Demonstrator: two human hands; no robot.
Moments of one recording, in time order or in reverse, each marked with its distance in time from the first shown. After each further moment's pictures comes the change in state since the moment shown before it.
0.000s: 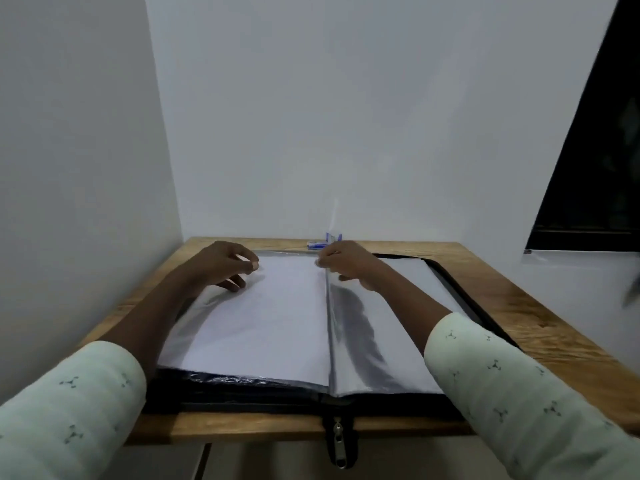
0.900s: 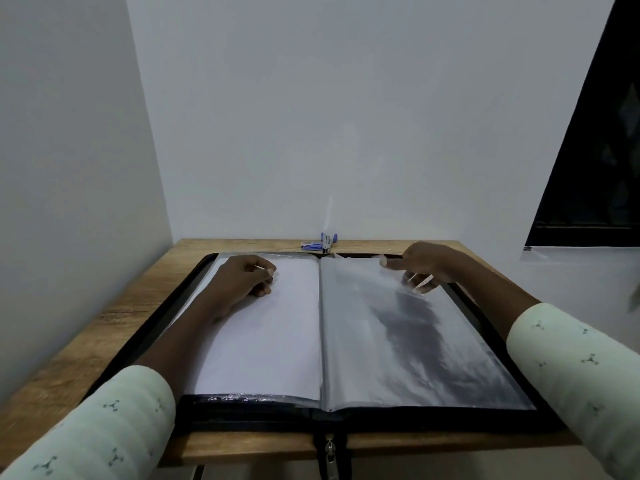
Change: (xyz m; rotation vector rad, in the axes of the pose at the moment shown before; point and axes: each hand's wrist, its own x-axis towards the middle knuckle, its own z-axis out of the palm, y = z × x) left_hand 0.026 -0.015 0.057 -0.199 0.075 0.089; right_hand -0.002 0.079 -0.107 -0.083 0.019 0.334
